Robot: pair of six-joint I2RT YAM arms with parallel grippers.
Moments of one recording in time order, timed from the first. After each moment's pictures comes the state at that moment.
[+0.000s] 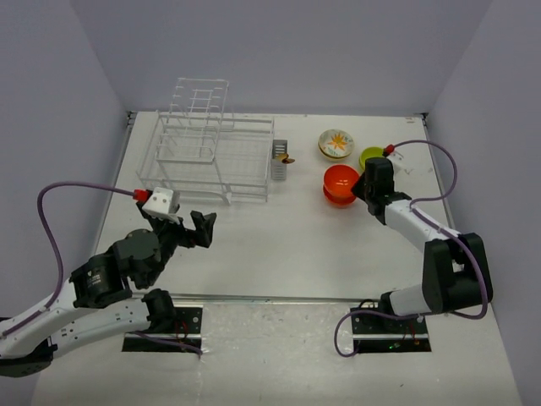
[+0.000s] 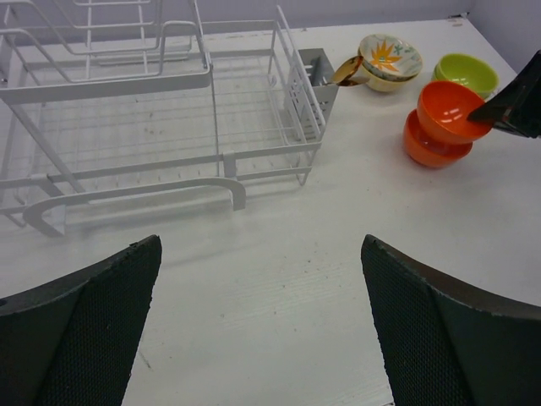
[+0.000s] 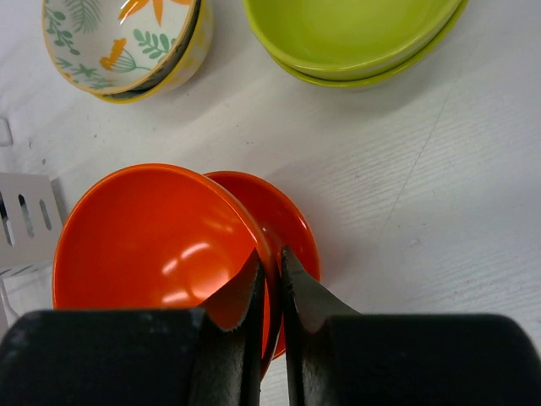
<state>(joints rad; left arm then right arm) -1.11 0.50 0.86 -0.59 -0.76 -0.30 0.19 1.41 0.79 -0.03 0.25 0.68</state>
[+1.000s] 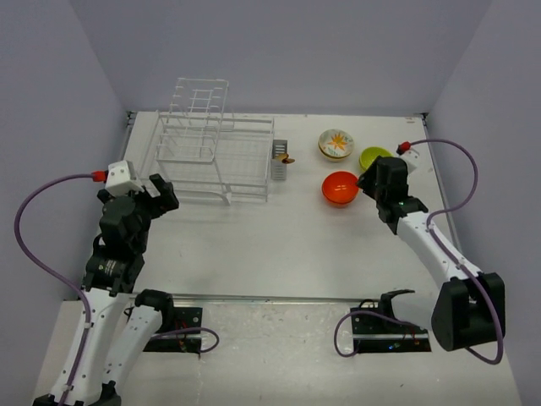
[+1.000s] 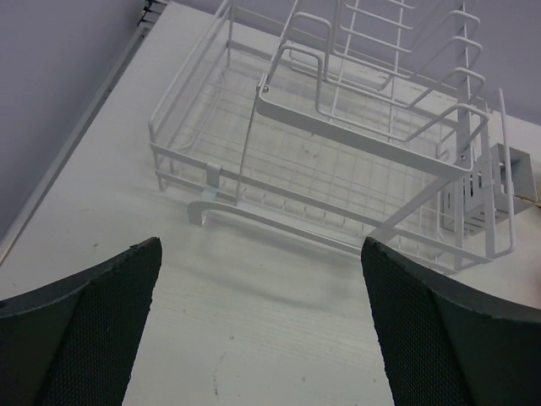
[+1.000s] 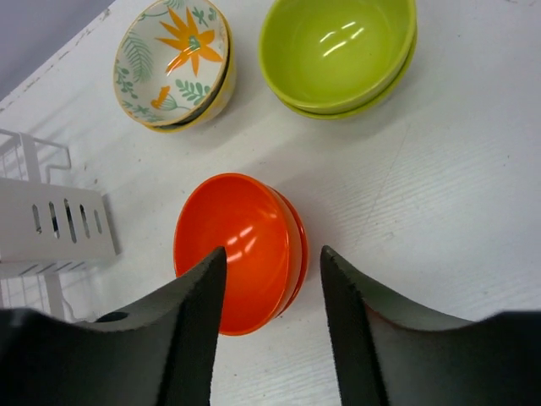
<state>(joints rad) -0.20 0.56 0.78 -0.45 -0.34 -0.30 0.18 1.21 0.79 -0.13 0.30 0.66</state>
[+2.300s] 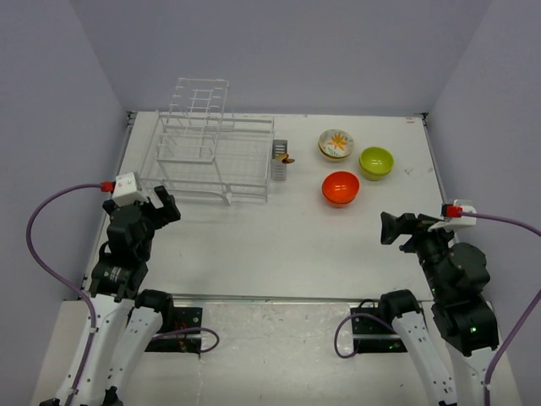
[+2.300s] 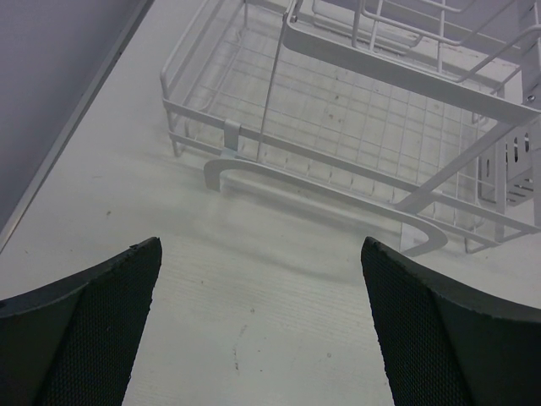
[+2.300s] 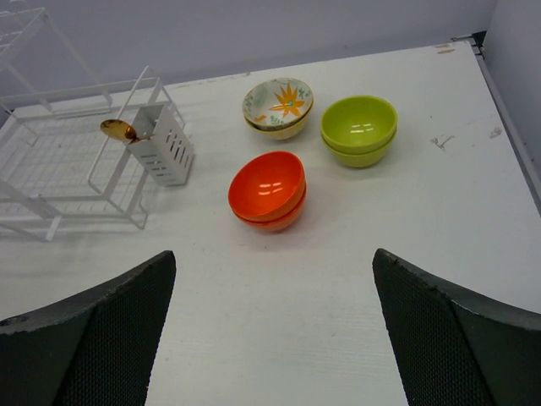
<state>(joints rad) -0.17 0.50 0.67 -0.47 -0.33 -0.29 0.20 0.27 0.87 -0.73 0.12 0.25</state>
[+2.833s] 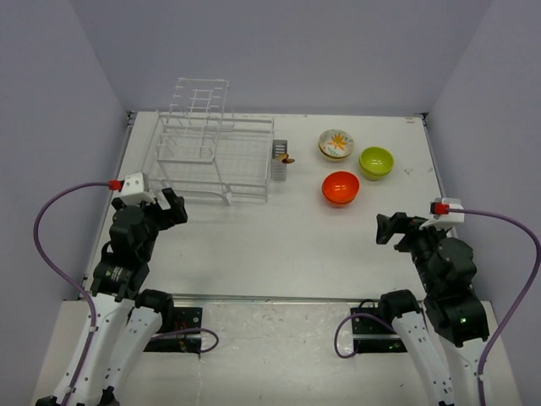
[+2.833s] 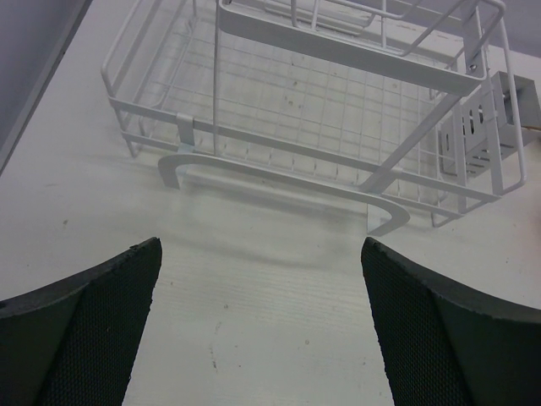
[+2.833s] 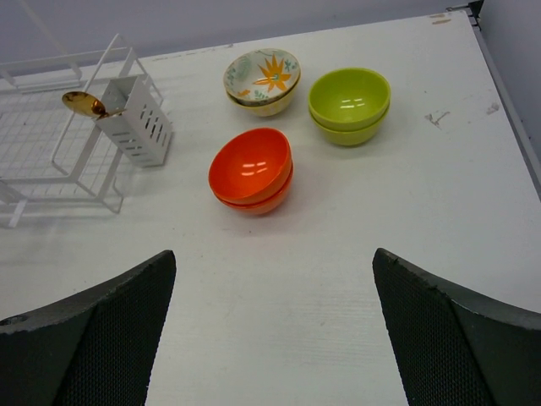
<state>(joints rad) -0.20 0.50 0.66 -0.45 -0.24 -0.28 0.20 0.27 0.78 -0.70 0.14 0.23</state>
